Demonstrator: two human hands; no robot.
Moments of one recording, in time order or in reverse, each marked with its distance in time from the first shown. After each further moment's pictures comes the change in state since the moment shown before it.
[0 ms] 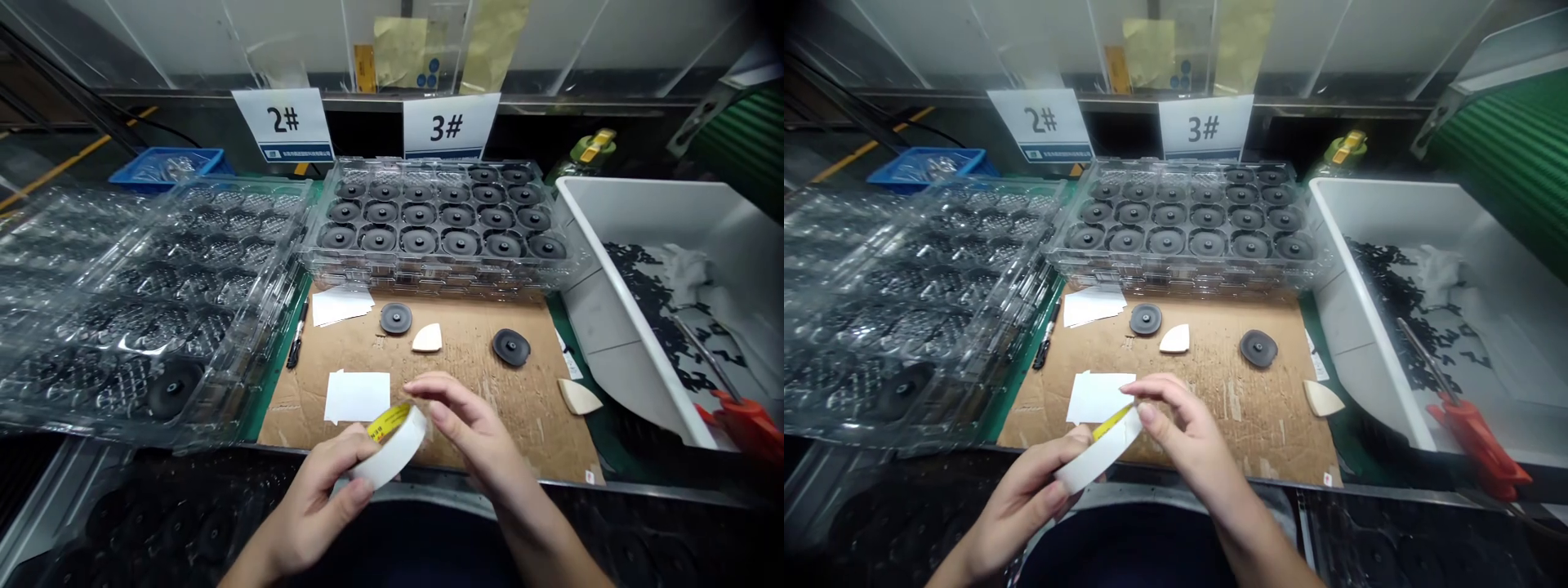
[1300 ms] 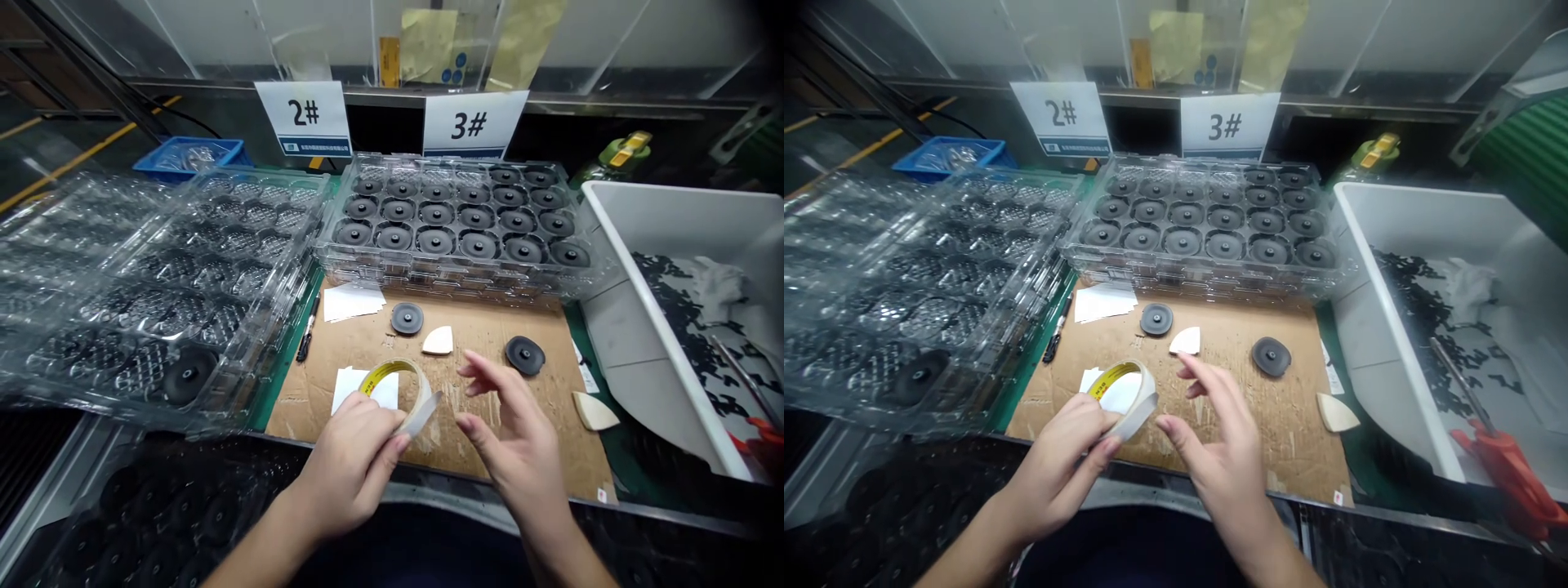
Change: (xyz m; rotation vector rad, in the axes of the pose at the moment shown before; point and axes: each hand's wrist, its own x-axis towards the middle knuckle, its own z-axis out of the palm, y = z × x) left_hand 0.026 0.007 0.003 0.642 0.022 0.184; right_hand -0.005 -0.009 -0.006 -0.453 0.289 -0.236
